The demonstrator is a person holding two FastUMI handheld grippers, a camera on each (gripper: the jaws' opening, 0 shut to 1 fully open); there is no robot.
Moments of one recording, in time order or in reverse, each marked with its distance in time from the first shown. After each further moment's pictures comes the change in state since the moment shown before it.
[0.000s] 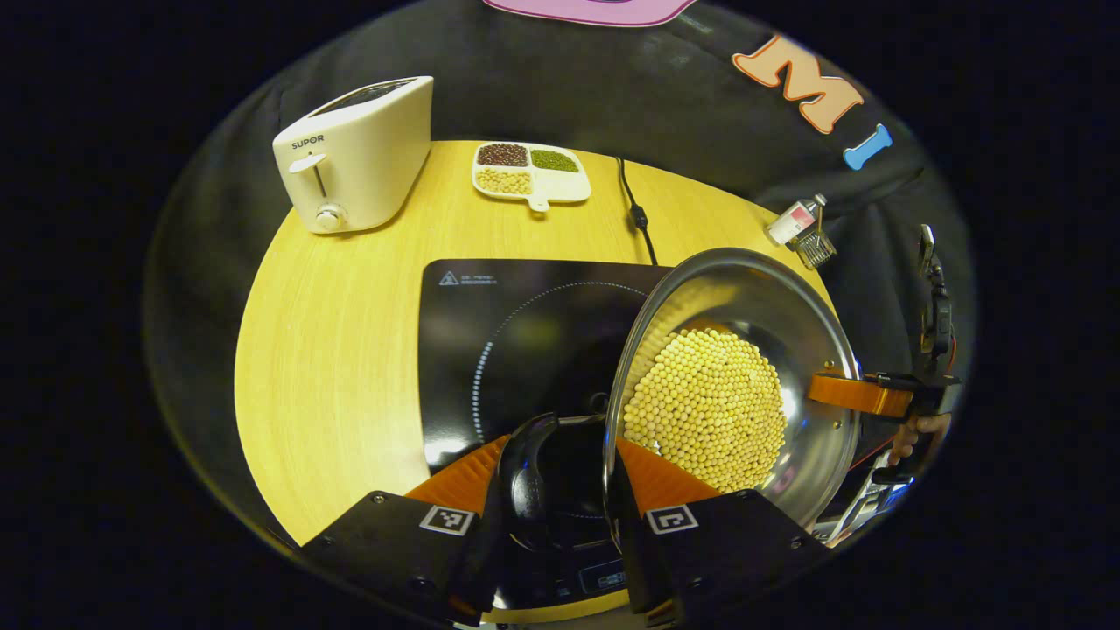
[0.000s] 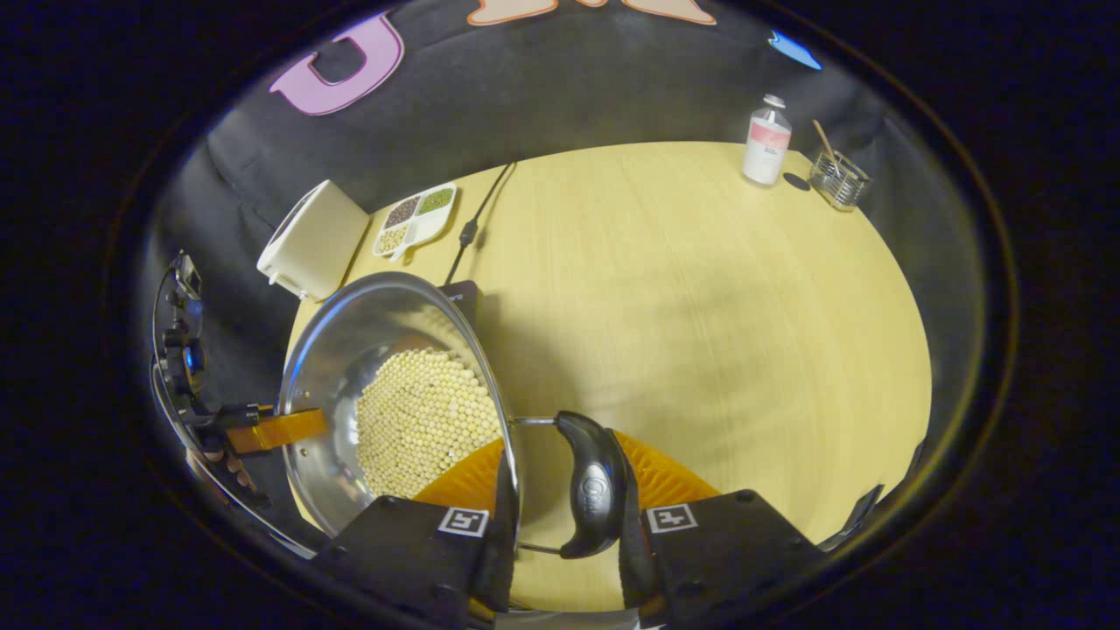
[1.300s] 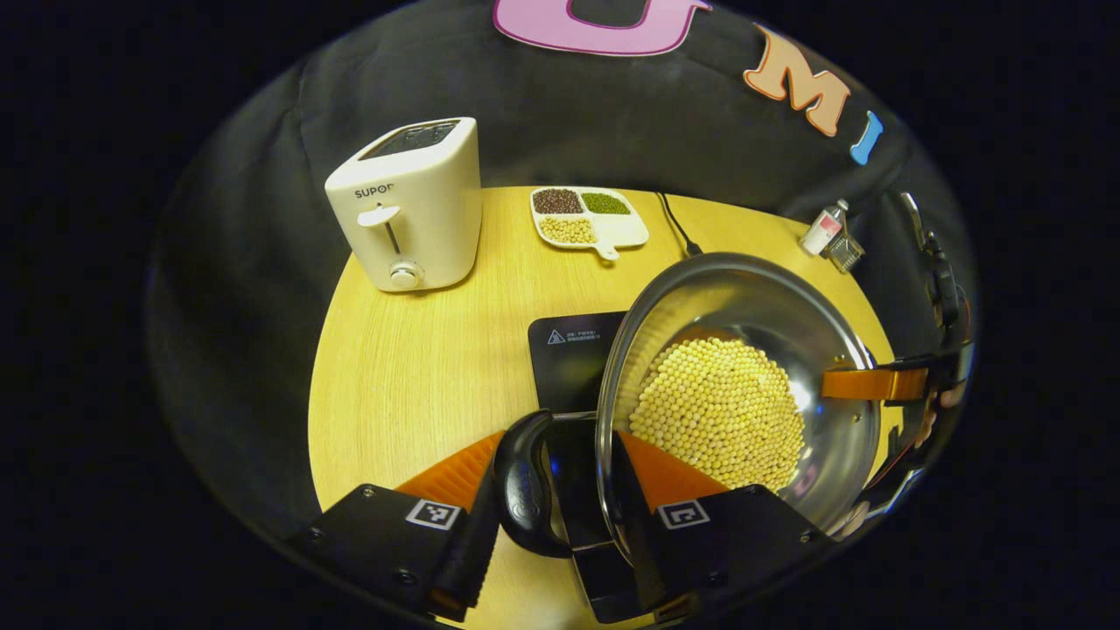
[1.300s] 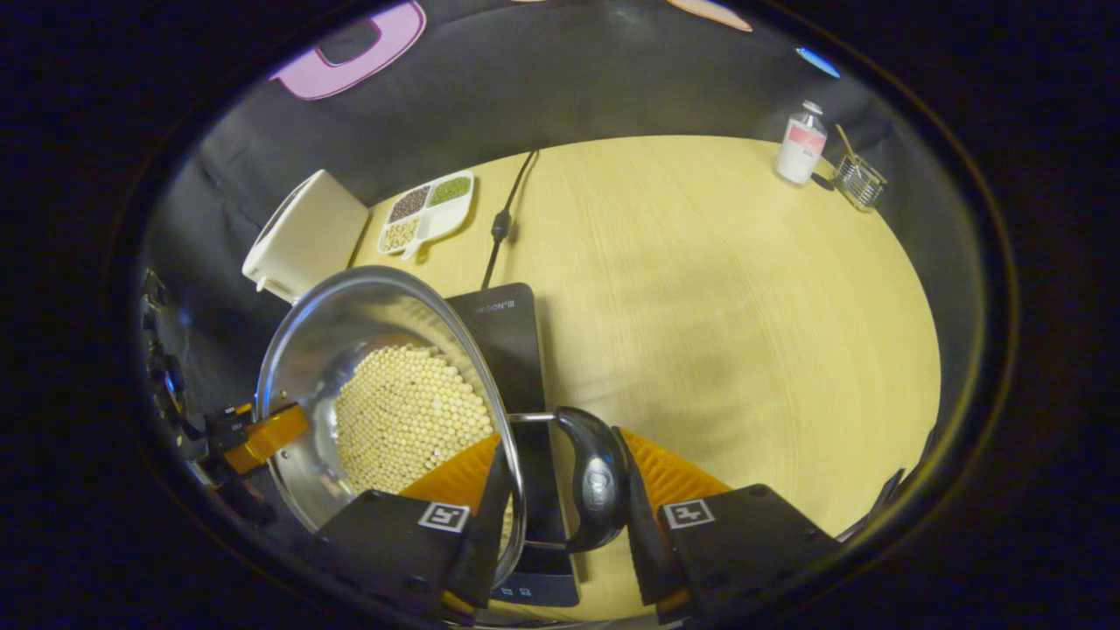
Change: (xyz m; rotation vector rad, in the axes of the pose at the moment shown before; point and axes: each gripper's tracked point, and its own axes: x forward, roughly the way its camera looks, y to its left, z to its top) left arm -0.011 -0.005 -0.001 0.105 -0.127 0.149; right arm 0.033 0.055 0.009 0.023 0.020 -0.048
